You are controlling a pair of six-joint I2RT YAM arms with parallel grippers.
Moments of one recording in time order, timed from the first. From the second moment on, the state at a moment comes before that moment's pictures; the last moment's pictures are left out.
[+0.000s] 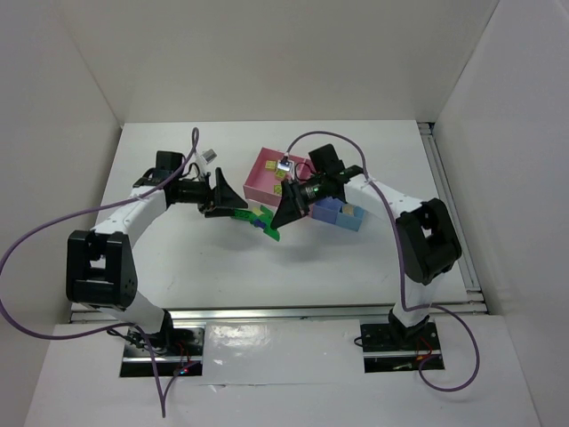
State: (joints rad) left arm -0.05 1.55 1.07 -0.45 0.98 -0.37; right arm 0.49 1.78 1.30 -0.40 -1.11 0.22
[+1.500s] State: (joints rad) left arm -0.23 1.61 1.00 -0.16 0.70 -0.98; right arm 0.66 1.71 1.34 -0.43 -0.10 0.53
